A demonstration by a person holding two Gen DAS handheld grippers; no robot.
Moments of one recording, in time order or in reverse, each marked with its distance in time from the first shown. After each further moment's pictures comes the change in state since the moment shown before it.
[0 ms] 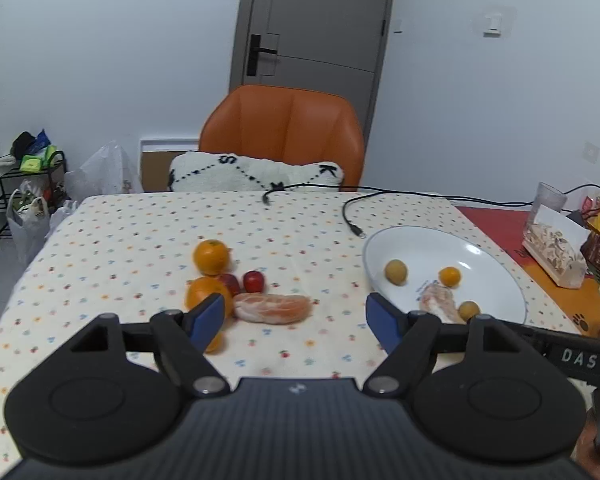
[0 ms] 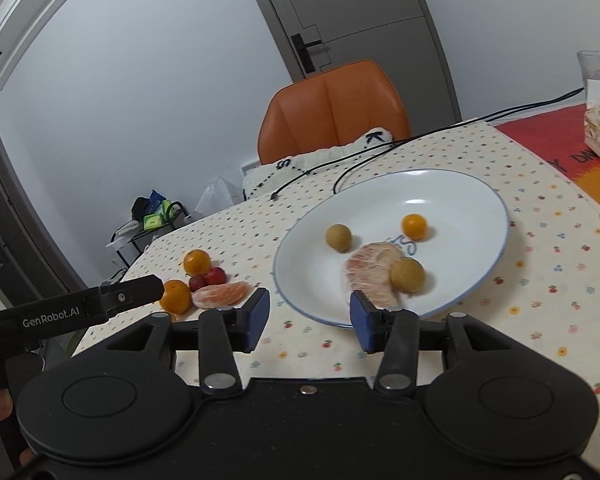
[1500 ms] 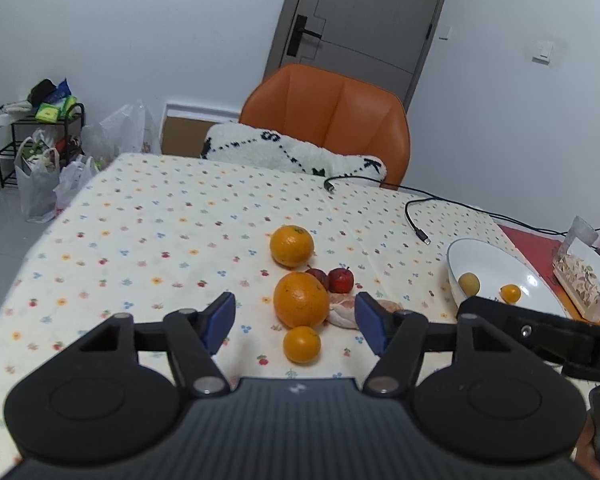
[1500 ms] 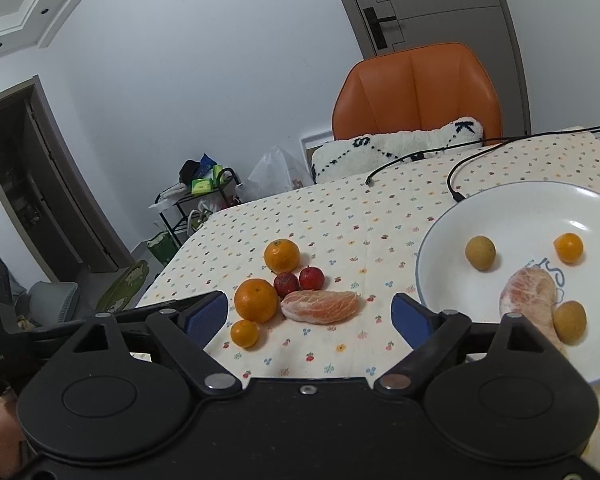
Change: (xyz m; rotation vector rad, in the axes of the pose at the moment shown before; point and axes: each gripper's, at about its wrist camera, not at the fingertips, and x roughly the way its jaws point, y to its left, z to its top) left arm 0.040 0.084 -0.001 -0.147 0.054 -0.013; right arm 0.061 0.081 0.014 -0.110 0.086 0.126
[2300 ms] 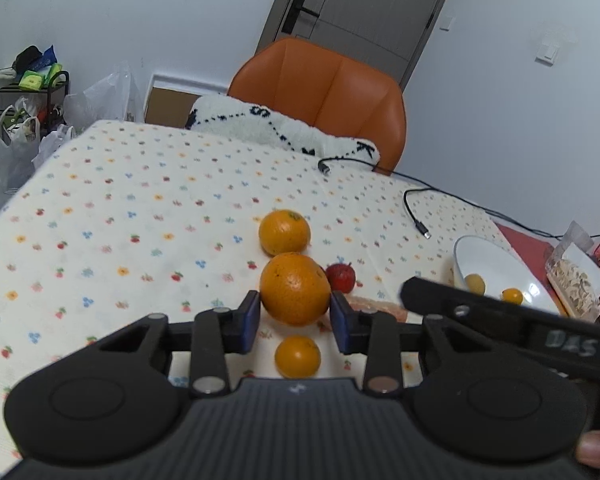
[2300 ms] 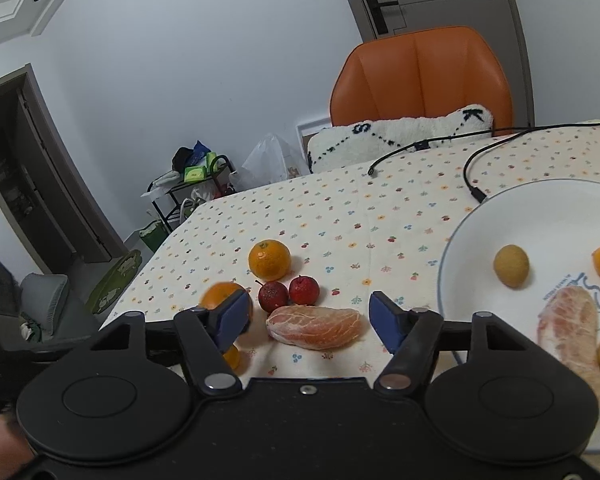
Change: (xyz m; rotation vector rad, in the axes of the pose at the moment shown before) left arm 0.032 0.014 0.004 -0.059 0.052 -0.064; right arm 0.052 -0.003 0.011 -0.012 0.047 -0.004
